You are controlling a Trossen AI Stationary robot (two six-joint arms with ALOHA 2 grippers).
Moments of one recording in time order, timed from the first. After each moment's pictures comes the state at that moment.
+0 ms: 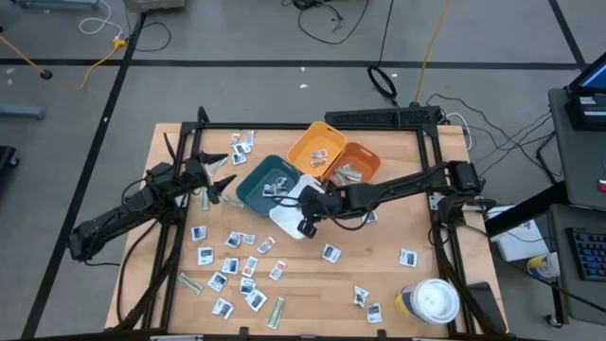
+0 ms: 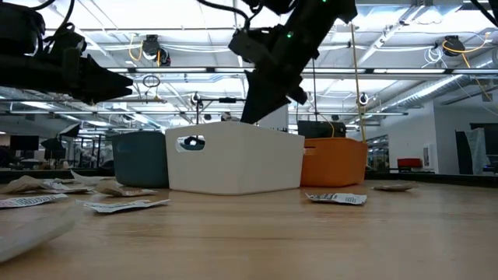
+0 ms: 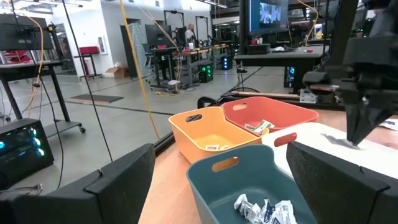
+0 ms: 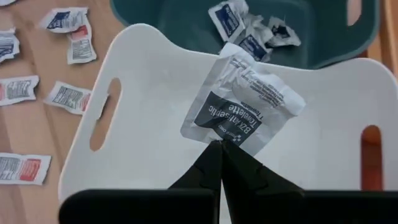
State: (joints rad) left arm 0.55 0.02 0.02 0.03 0.13 0.07; right arm 0.09 1.85 1.34 -0.43 0.28 0.50
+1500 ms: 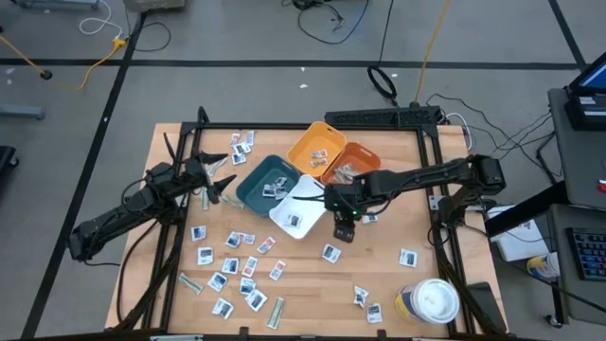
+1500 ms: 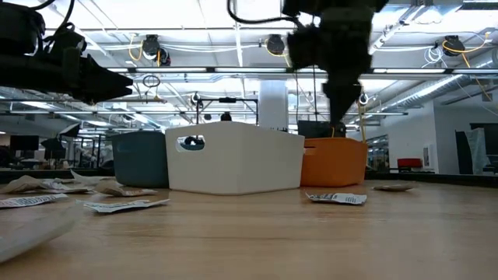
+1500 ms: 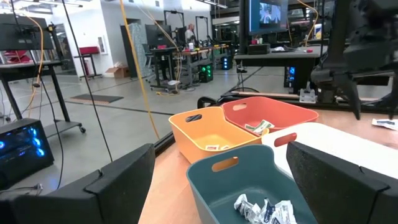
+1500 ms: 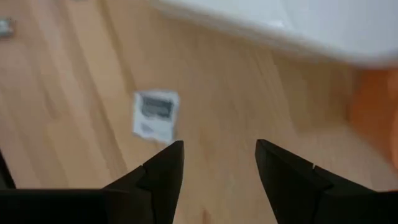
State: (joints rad) left arm 0.55 0.02 0.02 0.03 0.13 0.07; right arm 0.04 1.64 1.23 -0.83 -0.16 0.44
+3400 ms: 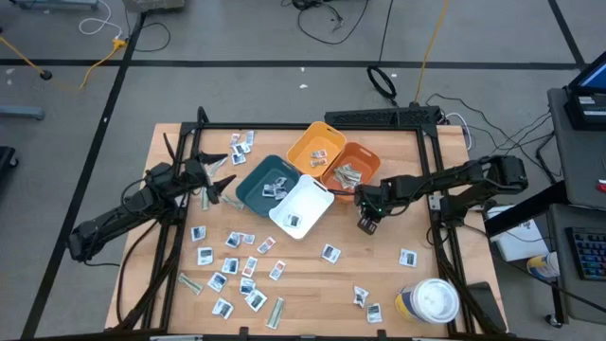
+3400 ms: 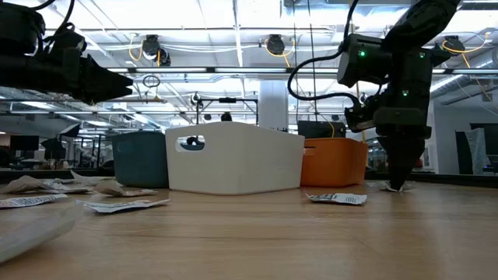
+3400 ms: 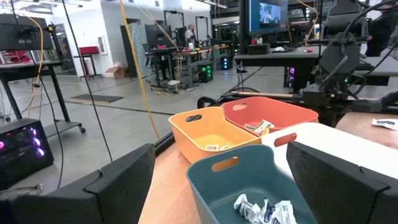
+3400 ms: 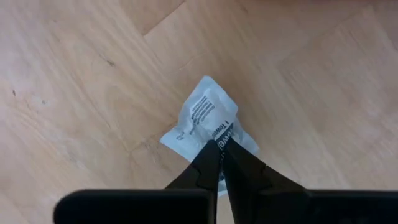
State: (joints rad) left arm 0.55 0.02 0.02 0.03 0.13 0.07; right arm -0.06 1.48 0.67 -0.58 -0.04 0.57
